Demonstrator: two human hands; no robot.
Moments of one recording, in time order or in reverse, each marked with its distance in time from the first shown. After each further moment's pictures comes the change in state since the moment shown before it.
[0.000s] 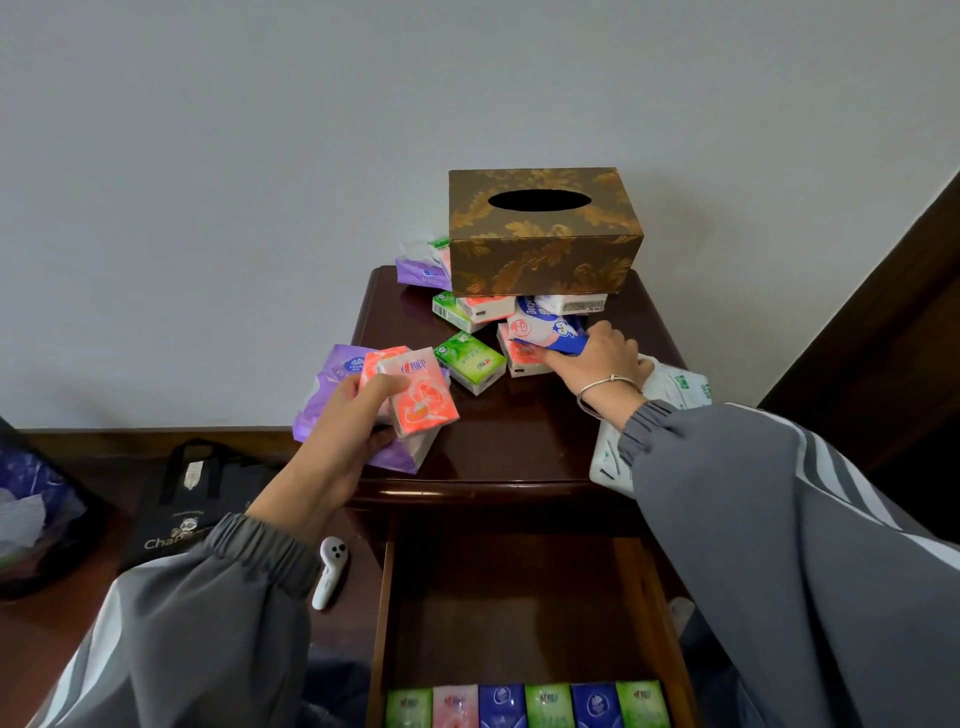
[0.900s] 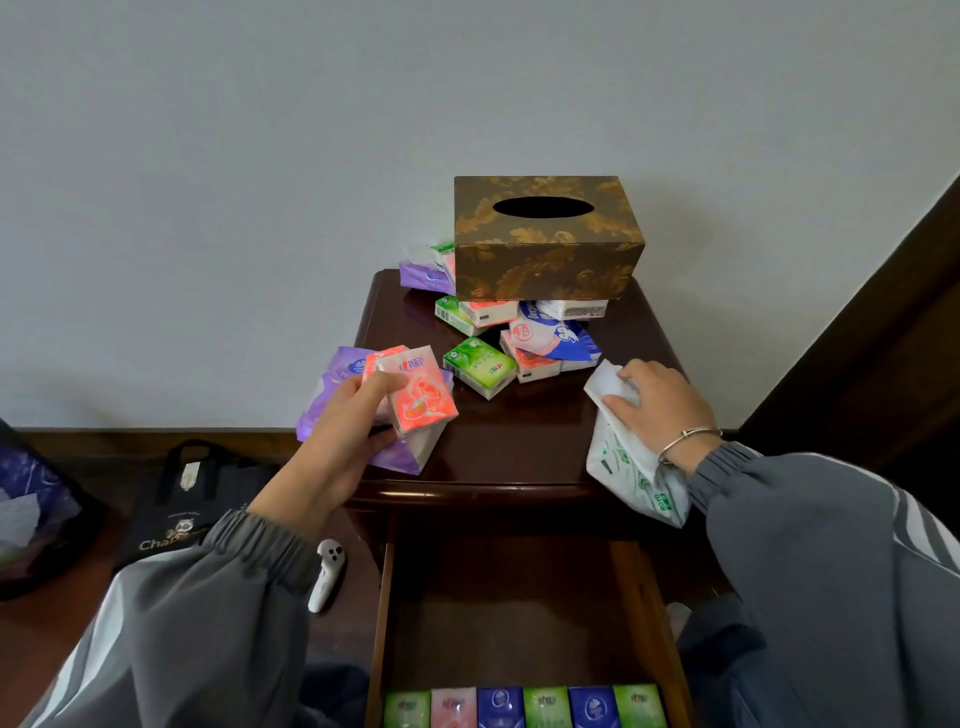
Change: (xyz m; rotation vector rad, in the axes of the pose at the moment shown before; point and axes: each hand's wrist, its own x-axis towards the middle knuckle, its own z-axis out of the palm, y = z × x) left_hand -0.005 0.007 -0.001 -0.045 -0.033 -0.010; right_hand -0.021 0.072 -0.035 -0.253 -0.071 -0.338
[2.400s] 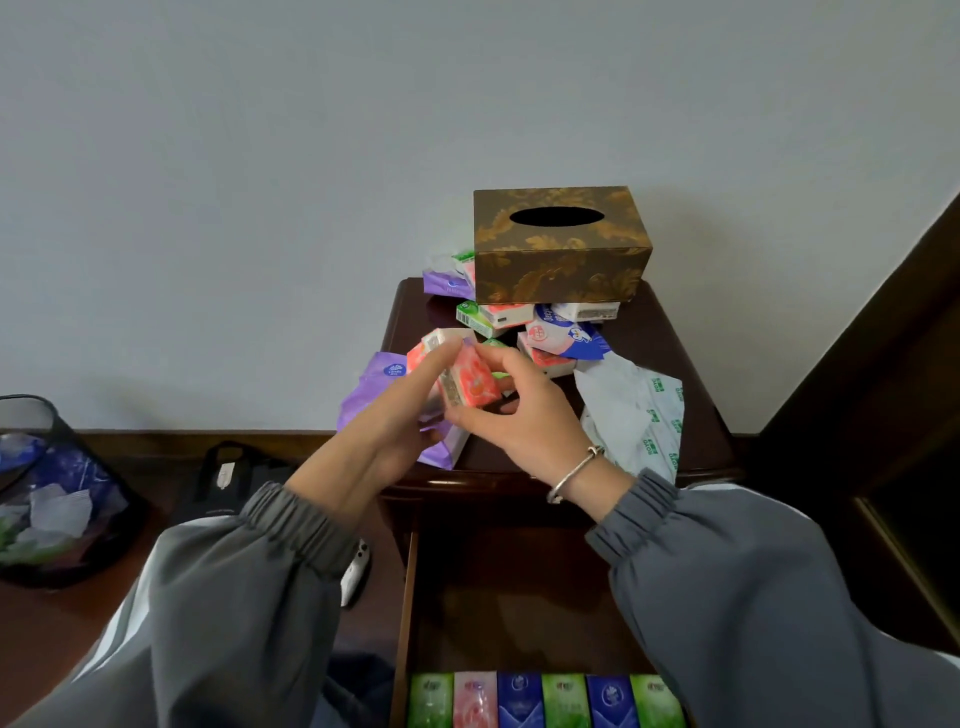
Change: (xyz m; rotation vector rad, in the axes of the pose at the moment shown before) left_hand -0.041 0.035 0.029 0.146 -0.184 -0.105; right_hand -0.077 -0.163 -0.036 0.966 -0.066 -0.277
